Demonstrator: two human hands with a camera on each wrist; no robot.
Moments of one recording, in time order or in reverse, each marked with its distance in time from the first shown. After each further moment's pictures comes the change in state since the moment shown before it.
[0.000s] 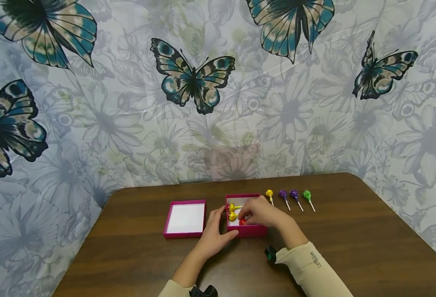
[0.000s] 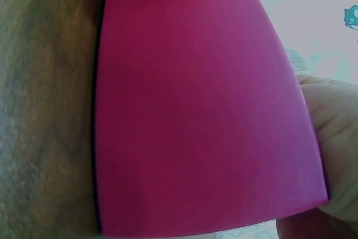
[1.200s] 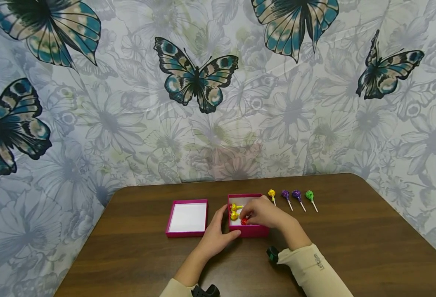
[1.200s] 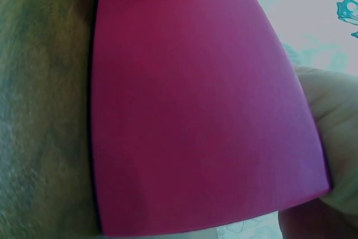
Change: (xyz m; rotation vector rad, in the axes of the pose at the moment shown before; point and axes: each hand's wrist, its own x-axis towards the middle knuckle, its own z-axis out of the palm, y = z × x) left_hand 0.001 -0.001 0.000 -0.007 -0.014 -0.038; right_hand -0.003 -0.004 0.001 0.005 0.050 -0.001
